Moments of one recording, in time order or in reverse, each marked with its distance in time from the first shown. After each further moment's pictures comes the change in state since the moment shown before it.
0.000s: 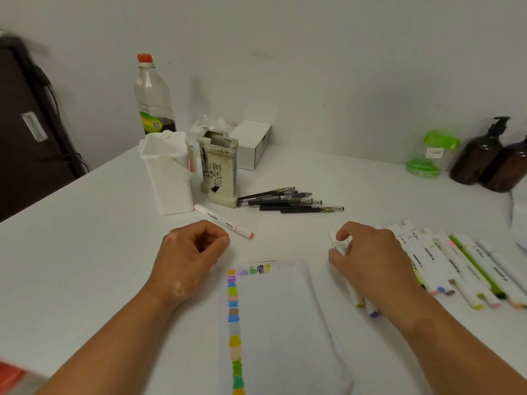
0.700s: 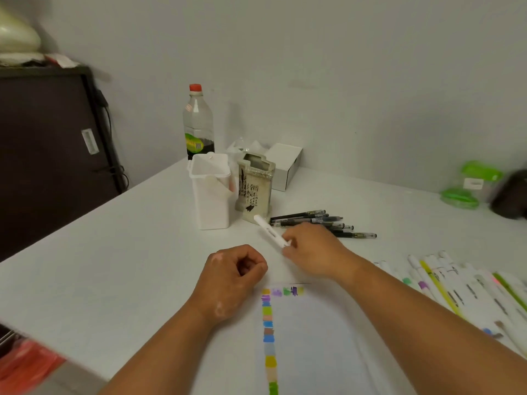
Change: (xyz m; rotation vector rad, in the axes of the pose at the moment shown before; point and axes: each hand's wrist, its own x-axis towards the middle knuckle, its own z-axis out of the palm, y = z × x) left_hand -0.005 0.001 -0.001 0.035 -0.068 -0.010; right_hand 0.055 -0.114 0.033 0.029 -0.365 -0.423
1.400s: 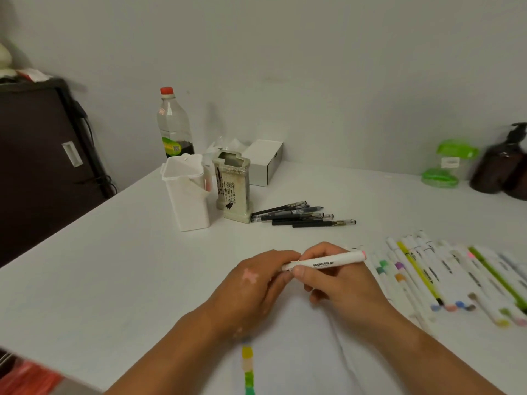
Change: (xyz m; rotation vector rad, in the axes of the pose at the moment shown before) left_hand -0.017 0.052 0.037 0.272 -0.238 0.576; right_hand -0.109 0.032 0.013 1.207 0.216 0.045
